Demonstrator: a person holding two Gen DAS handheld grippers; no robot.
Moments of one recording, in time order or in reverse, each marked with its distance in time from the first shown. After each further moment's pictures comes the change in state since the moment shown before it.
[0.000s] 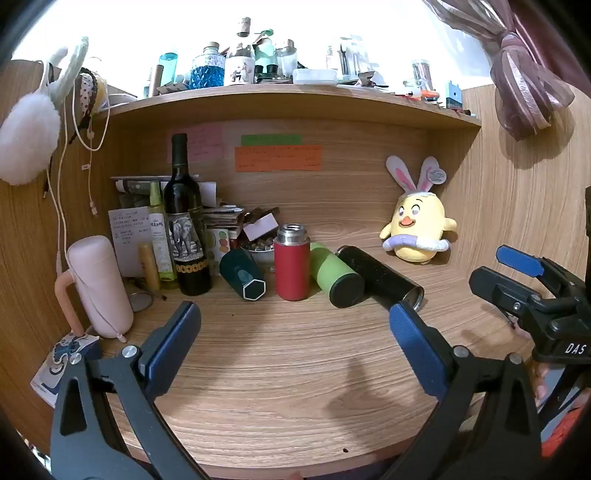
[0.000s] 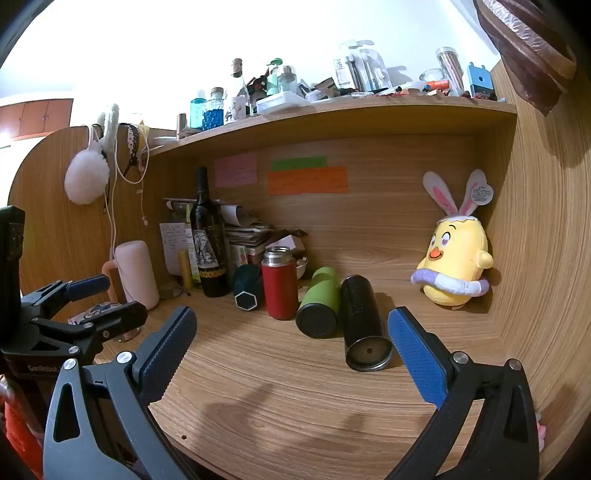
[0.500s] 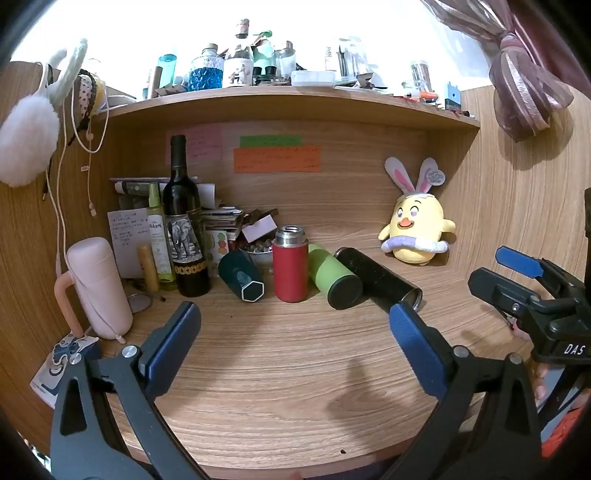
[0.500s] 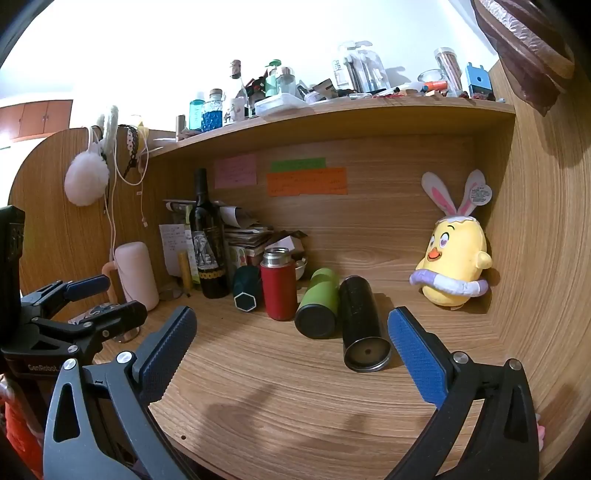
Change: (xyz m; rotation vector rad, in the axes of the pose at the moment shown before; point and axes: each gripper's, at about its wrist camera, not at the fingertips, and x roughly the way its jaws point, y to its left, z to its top) left arm 0.000 -0.001 0.001 0.002 -0.002 0.002; right arm -0.001 -0.001 0.000 -0.001 -0.002 0.000
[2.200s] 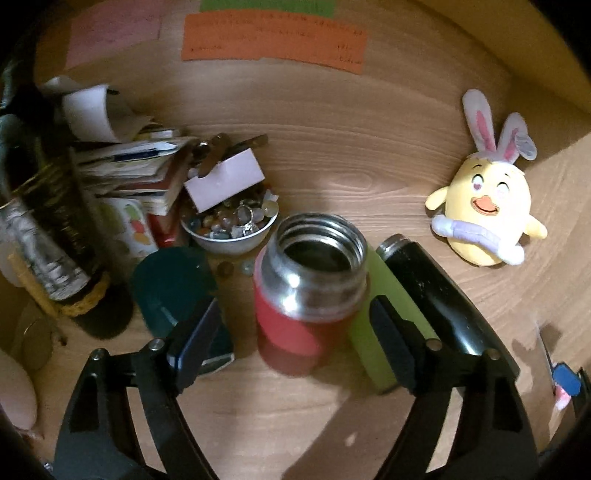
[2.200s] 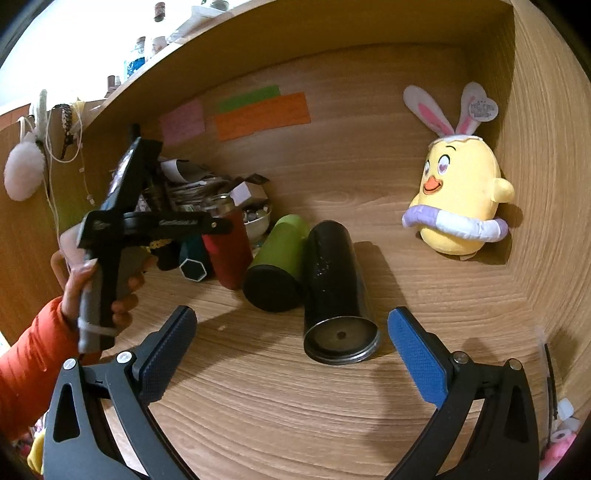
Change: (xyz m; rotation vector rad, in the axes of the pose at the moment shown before) left arm 0.286 0.035 0.045 -0.052 0.400 -0.086; right arm 0.104 -0.064 -0.027 0.113 0.194 -0.026
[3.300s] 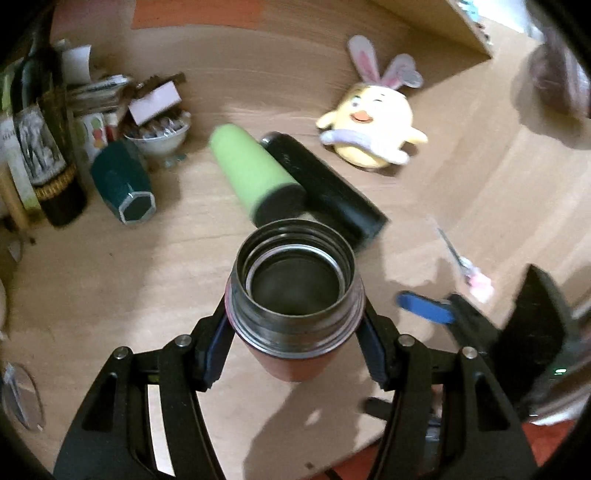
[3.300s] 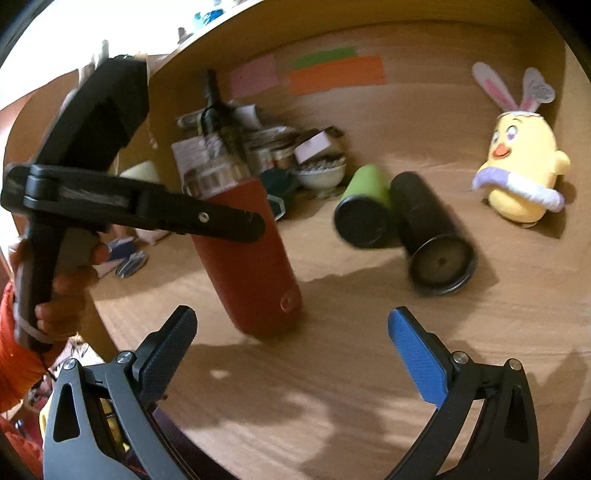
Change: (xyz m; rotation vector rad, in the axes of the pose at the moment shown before) left arm -0.106 -0.043 -0.096 0.053 0.175 -0.318; right arm -0.004 0.055 -0.053 -0.104 0.114 0.197
